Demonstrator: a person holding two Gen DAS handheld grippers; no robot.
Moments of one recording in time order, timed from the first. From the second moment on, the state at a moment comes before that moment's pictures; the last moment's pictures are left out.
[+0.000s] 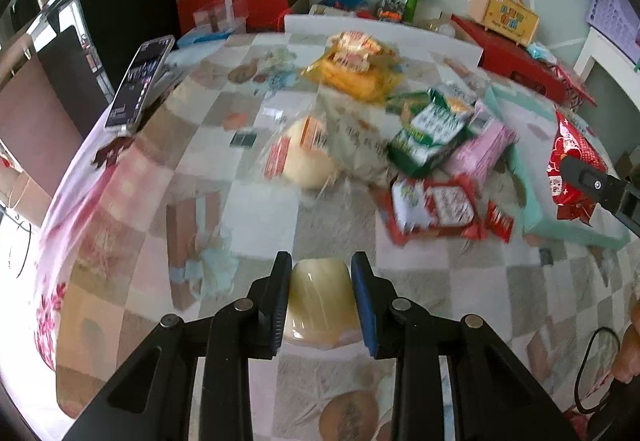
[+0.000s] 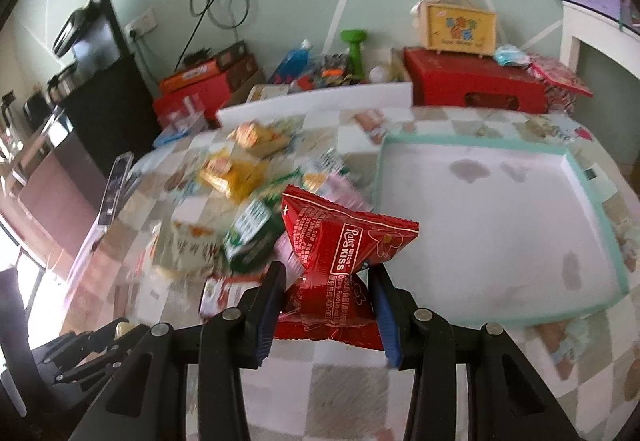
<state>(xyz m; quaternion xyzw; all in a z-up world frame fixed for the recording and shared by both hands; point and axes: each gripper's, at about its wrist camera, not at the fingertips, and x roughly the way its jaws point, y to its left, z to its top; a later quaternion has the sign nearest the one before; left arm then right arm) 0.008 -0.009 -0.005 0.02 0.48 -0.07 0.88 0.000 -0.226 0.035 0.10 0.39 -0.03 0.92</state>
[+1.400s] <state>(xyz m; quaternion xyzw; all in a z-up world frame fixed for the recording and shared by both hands) 0.127 -0.278 0.009 0.03 0.42 -0.27 0.87 0.023 -0.444 0.000 0.23 0.37 -0.26 0.86</state>
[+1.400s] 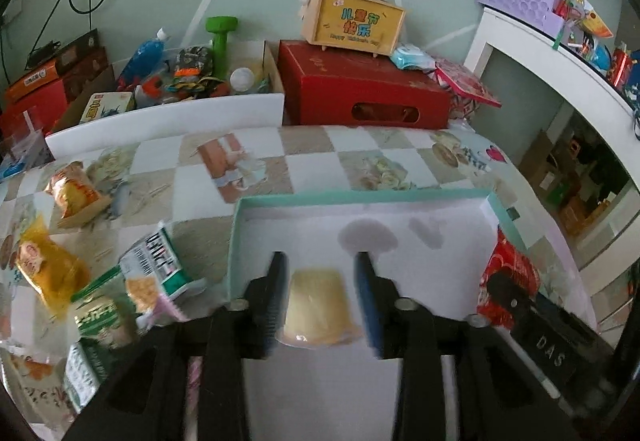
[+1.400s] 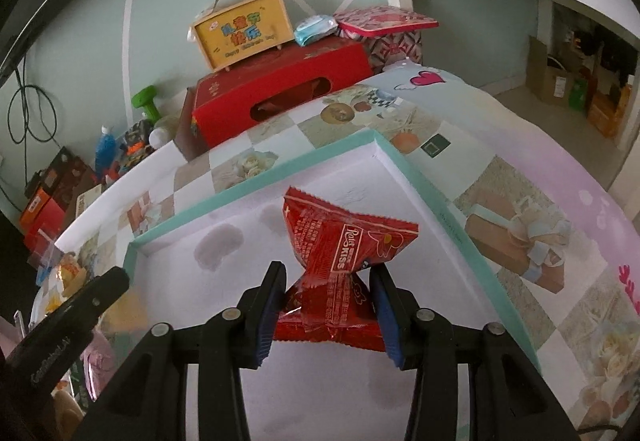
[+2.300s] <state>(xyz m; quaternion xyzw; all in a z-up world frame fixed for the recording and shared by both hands) 0.094 -0.110 0.046 -0.01 0.34 -0.04 0.94 0.034 -0.379 0.030 0.11 0.36 -0.23 0.90</state>
